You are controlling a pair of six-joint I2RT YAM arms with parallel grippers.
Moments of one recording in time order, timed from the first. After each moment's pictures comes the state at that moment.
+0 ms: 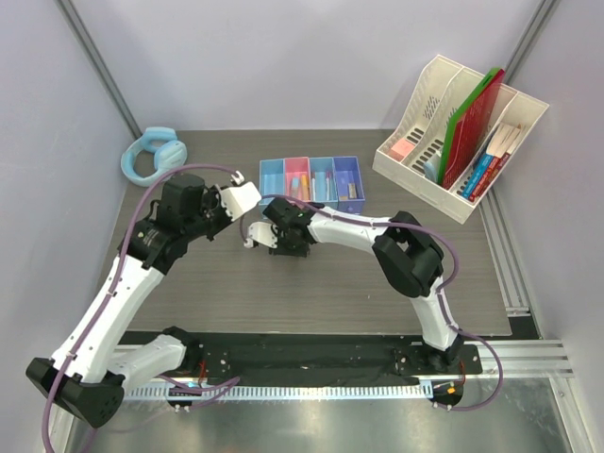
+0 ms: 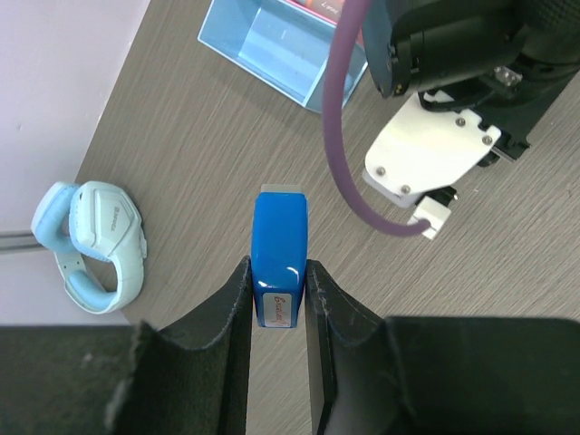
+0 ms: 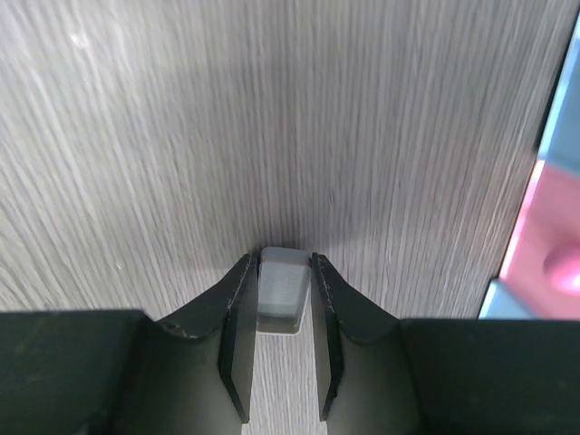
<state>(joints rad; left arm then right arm) -0.44 1.01 1.16 -0.76 0.06 0.68 0.90 2.09 1.55 -0.62 0.00 -0.68</state>
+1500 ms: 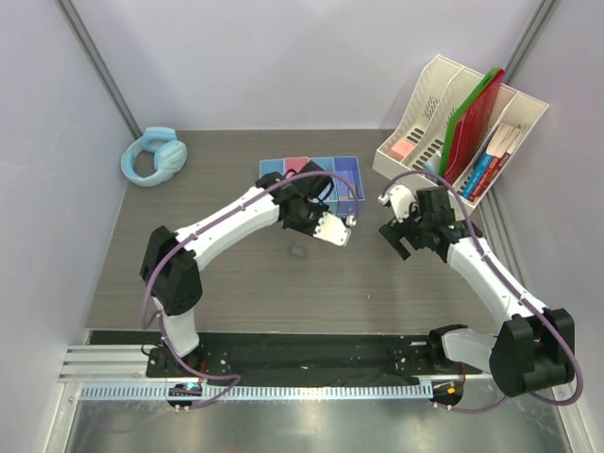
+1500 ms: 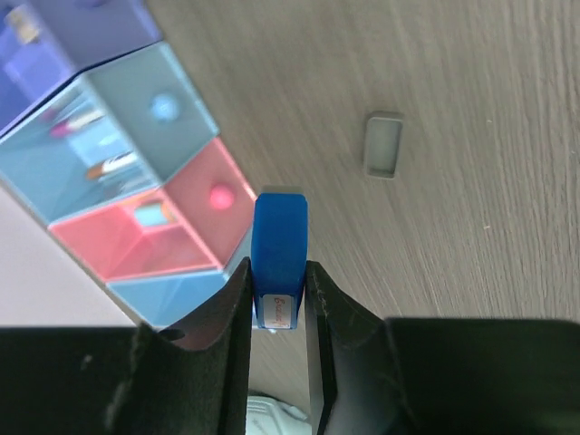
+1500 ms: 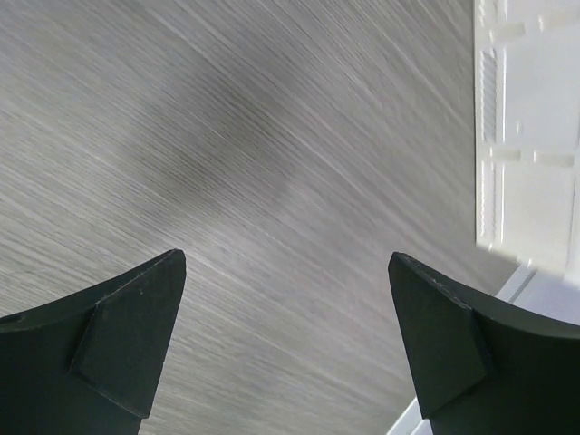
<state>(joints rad) -0.80 1.81 1.65 -0.97 0.04 1.22 0.22 1.18 0.82 -0.52 -0.02 -0.56</state>
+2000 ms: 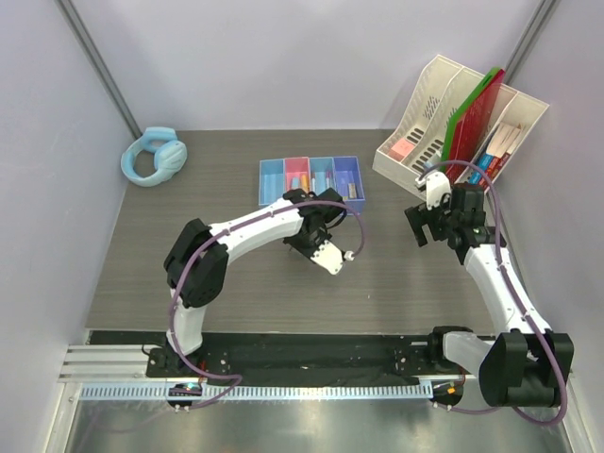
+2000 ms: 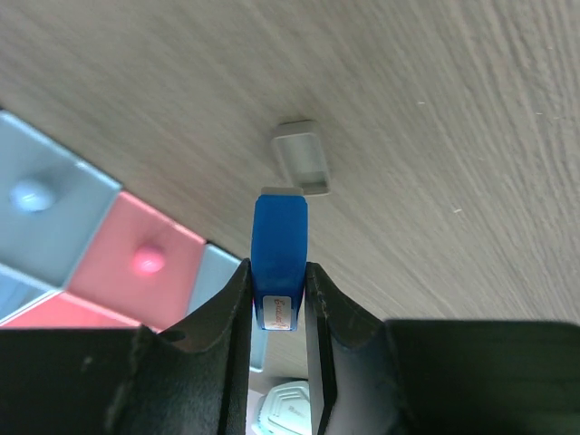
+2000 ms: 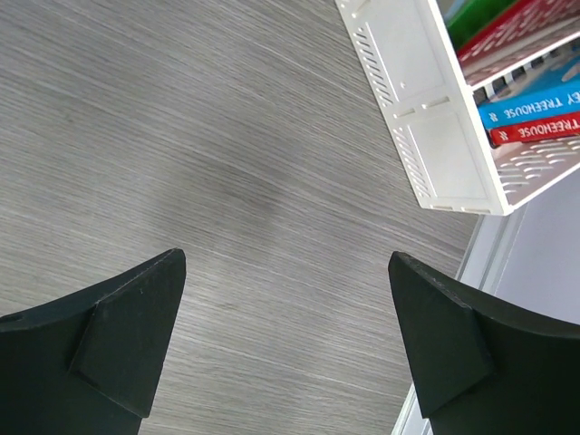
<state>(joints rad) -0.88 1.97 1.62 -1.06 -0.10 1.38 -0.02 1.09 0.80 -0.42 -0.09 -0.47</state>
